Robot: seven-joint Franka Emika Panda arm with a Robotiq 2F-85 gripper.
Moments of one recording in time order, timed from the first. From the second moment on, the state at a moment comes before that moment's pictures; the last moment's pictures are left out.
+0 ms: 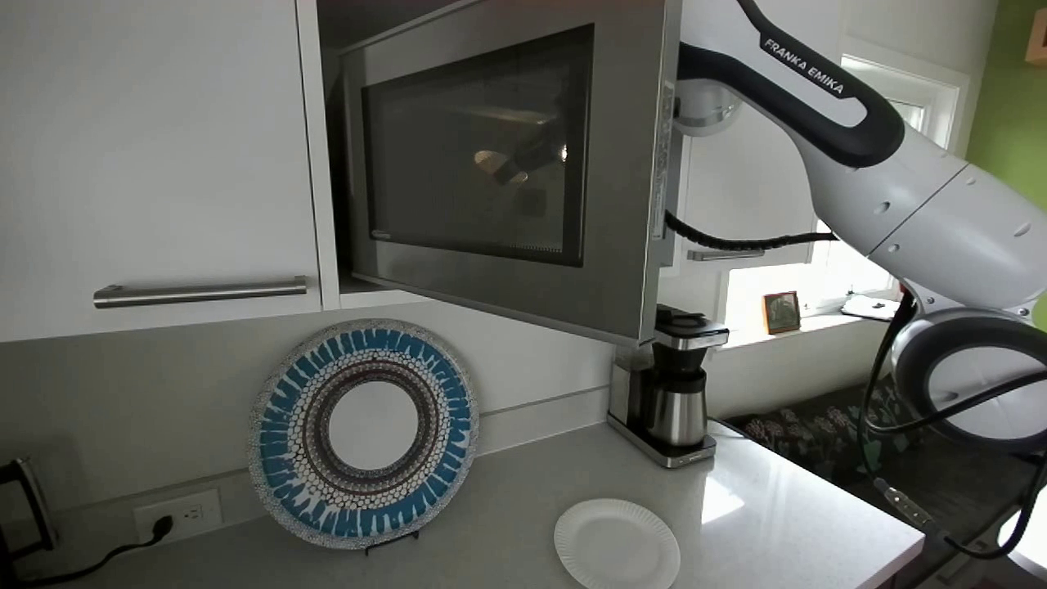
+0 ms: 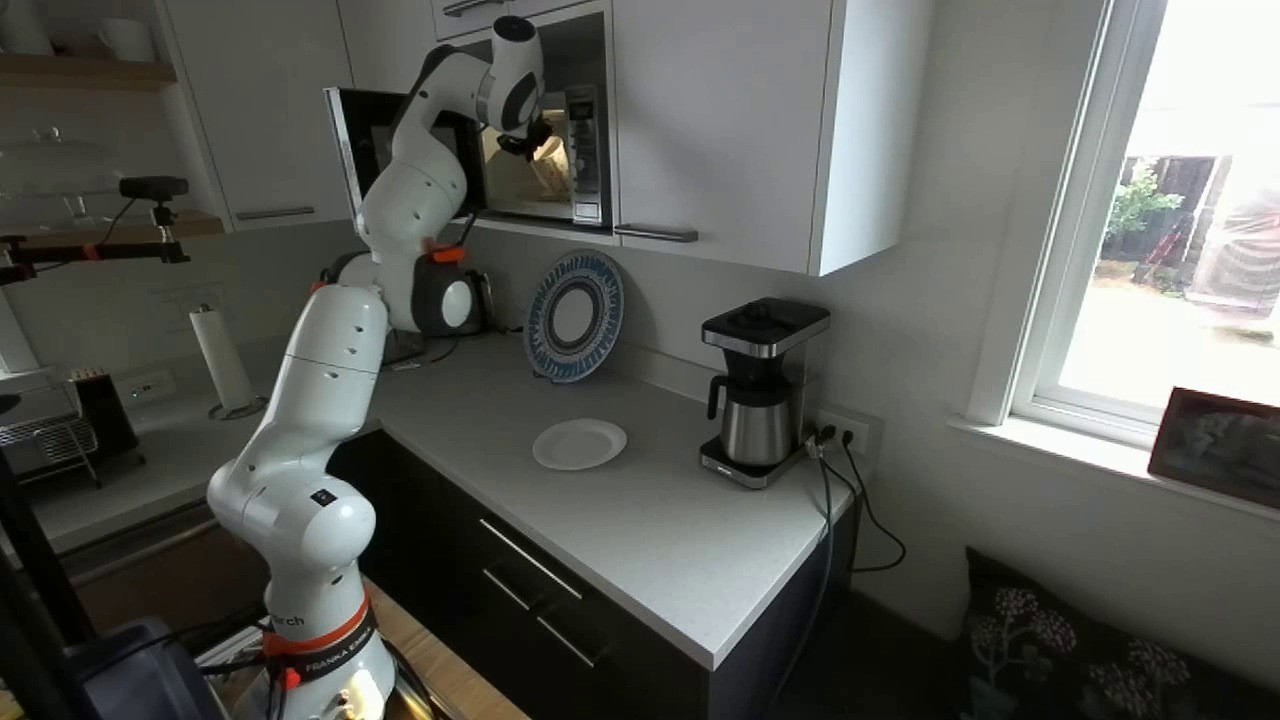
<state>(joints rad) 0.14 0.51 0.22 -0.45 0.32 1.79 2.23</state>
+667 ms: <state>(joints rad) 0.15 0.52 0.18 -0.45 0.28 1.79 2.15</state>
